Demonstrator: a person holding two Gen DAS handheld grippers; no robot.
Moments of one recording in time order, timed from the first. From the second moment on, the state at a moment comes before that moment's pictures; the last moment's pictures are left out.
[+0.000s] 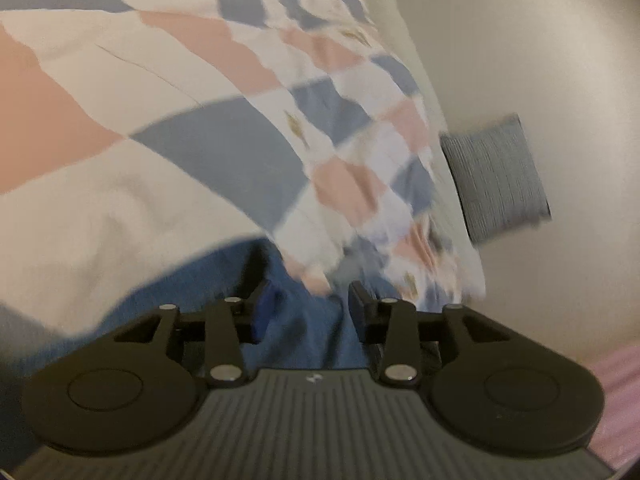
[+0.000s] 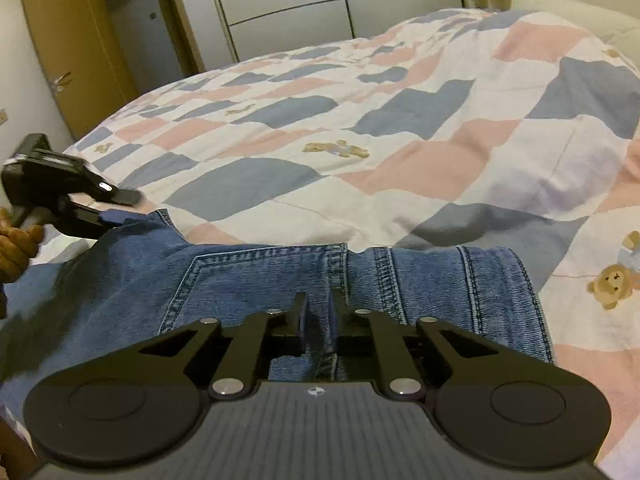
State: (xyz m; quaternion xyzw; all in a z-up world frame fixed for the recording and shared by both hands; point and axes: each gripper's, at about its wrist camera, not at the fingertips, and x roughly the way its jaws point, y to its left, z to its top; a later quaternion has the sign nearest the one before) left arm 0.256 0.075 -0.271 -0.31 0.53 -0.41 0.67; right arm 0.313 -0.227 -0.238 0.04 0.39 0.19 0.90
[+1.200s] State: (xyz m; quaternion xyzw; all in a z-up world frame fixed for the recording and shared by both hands) left arm 0.266 0.047 -0.259 -0.22 0.45 -0.35 0.79; right arm 0.313 -0.227 -0.242 0.07 0.38 0.19 0.90
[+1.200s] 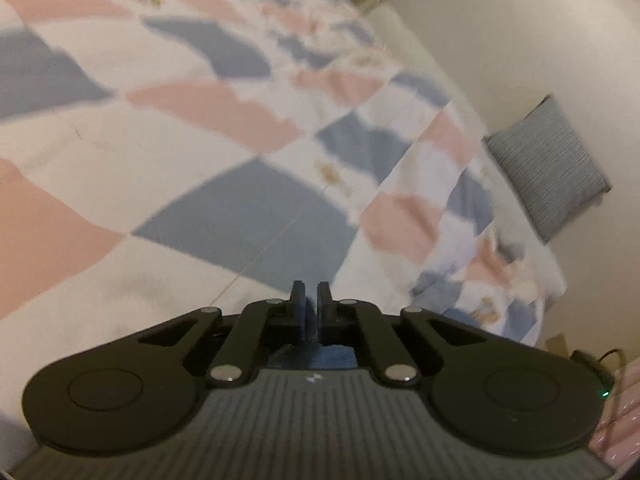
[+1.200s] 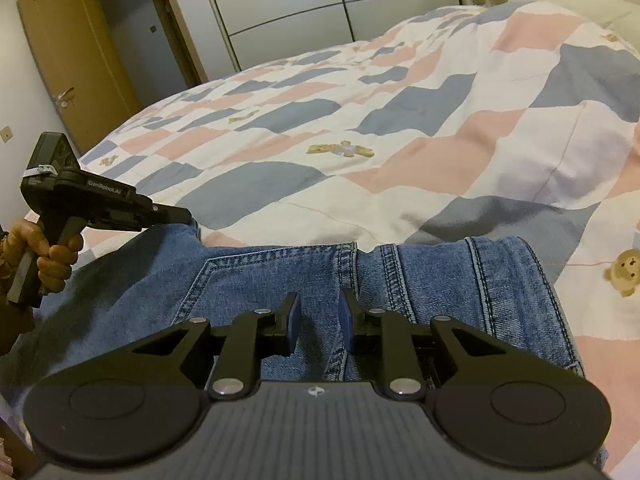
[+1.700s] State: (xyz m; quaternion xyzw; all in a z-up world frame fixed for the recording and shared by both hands) left arm 0.187 0.088 -0.250 -0.13 0.45 -0.31 0.83; right arm 0.297 -0.208 -0.233 0.02 0.39 0.22 0.89
